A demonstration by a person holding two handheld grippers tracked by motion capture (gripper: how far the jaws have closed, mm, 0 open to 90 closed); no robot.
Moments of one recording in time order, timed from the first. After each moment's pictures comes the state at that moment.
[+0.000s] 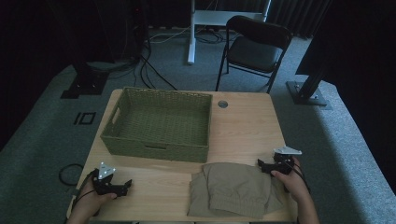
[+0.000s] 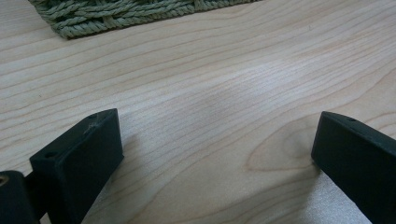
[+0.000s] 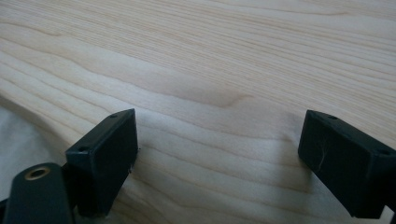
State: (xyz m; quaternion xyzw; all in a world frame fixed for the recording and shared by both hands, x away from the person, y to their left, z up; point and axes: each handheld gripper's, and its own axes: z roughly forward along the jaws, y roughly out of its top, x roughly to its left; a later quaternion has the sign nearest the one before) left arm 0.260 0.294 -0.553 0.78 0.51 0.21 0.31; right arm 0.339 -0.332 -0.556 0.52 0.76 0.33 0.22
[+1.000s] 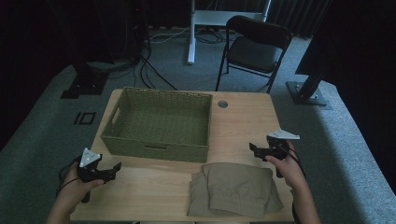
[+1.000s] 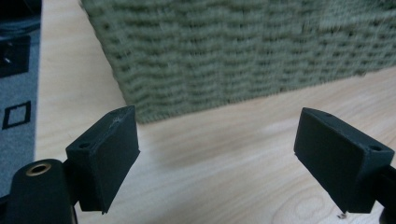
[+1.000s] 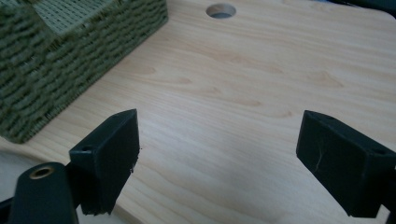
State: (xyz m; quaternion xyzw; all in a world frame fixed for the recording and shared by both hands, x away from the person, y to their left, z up) left arm 0.276 0.320 -0.490 0.74 0.50 0.25 0.37; right arm 0.359 -0.290 -0.483 0.49 0.75 0.39 0.23
